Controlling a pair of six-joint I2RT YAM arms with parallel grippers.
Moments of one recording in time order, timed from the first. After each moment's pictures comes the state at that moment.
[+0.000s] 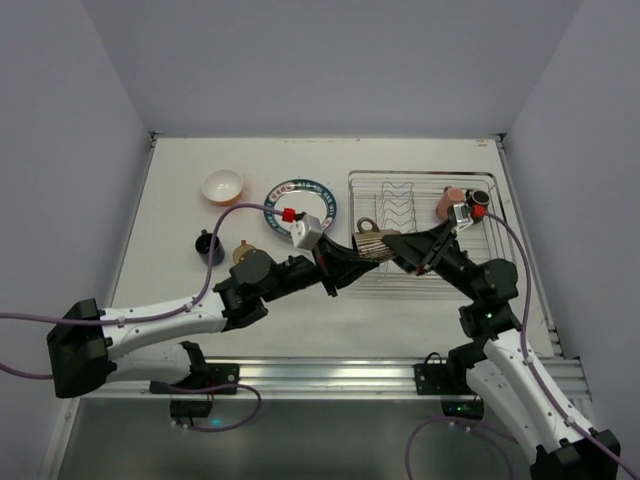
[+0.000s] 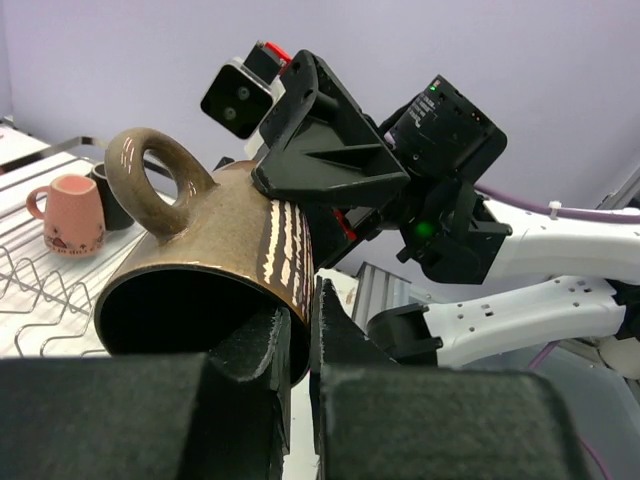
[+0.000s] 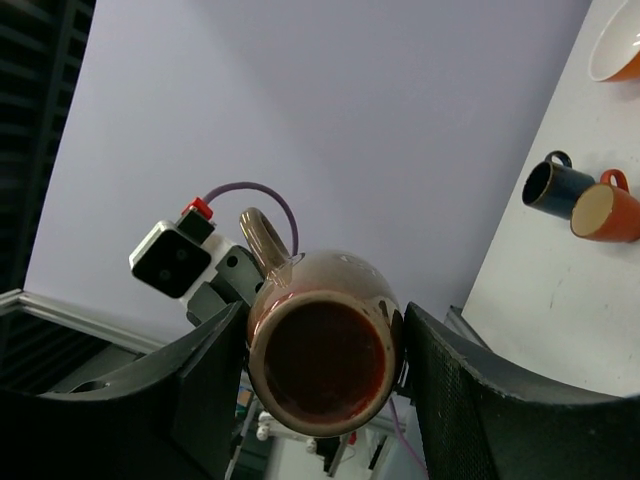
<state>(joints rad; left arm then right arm) -1.09 1.17 0.71 0.73 0.17 -0.42 0.31 0.60 0.40 0.51 -0.61 1.51</state>
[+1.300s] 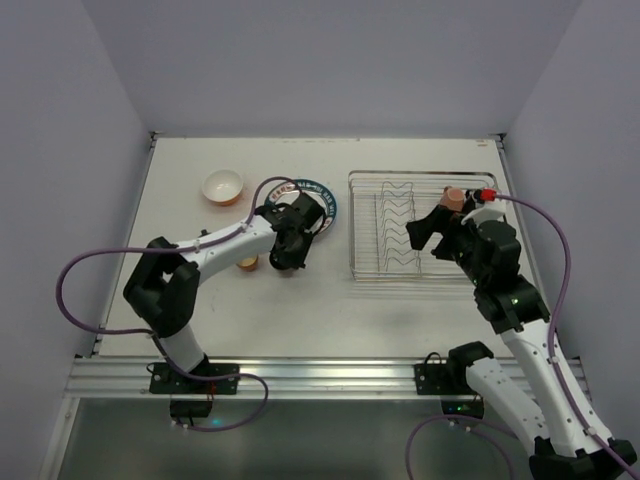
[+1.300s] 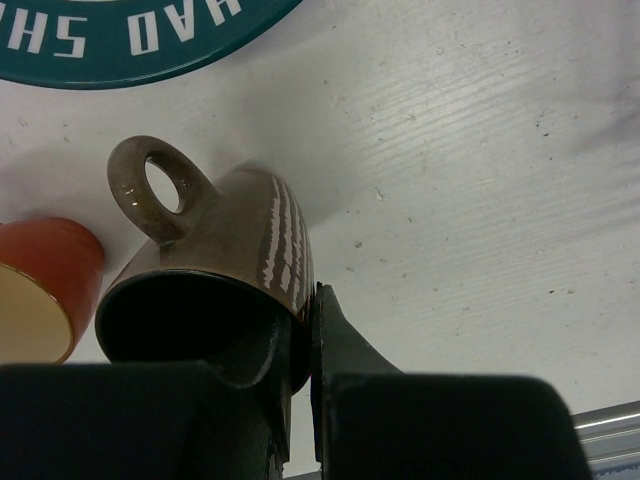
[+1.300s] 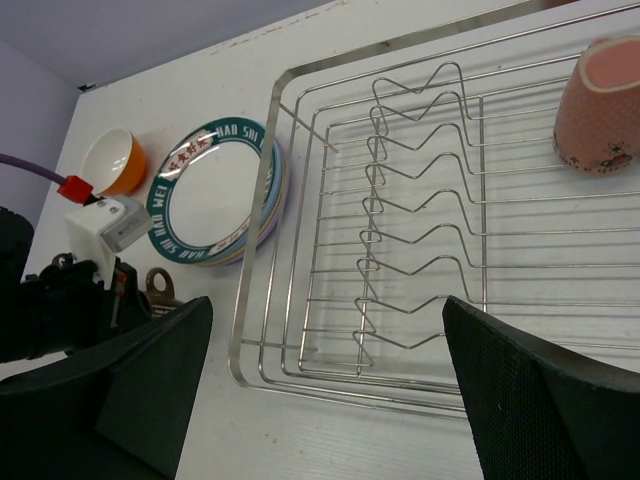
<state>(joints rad) -0.72 1.71 1.24 -0.77 -0.12 -0.34 0.29 0.68 0.80 -0.43 0.04 0.50</state>
